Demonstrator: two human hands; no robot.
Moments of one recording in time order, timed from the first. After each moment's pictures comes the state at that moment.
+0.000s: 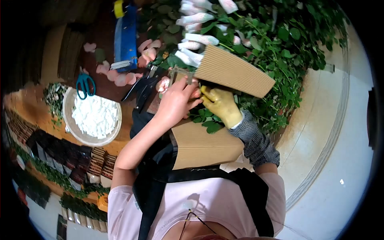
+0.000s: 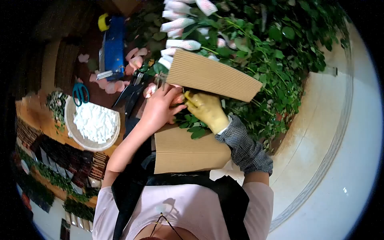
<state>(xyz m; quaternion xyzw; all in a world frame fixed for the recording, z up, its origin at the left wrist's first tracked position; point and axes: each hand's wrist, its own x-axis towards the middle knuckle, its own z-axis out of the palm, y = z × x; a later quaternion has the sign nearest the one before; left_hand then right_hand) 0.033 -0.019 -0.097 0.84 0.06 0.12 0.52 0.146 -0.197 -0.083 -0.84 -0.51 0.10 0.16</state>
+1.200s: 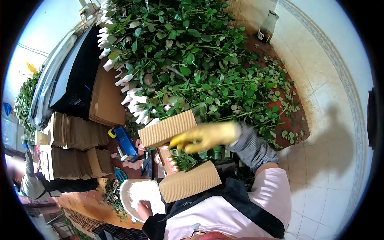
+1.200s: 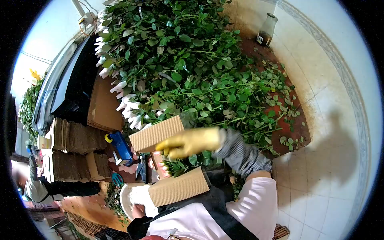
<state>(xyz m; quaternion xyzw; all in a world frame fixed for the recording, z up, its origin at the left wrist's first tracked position) -0.226 0.061 -0.126 0.88 0.43 -0.05 0.20 0.197 -0.271 0.075 -0.61 -0.56 0.35 0.44</state>
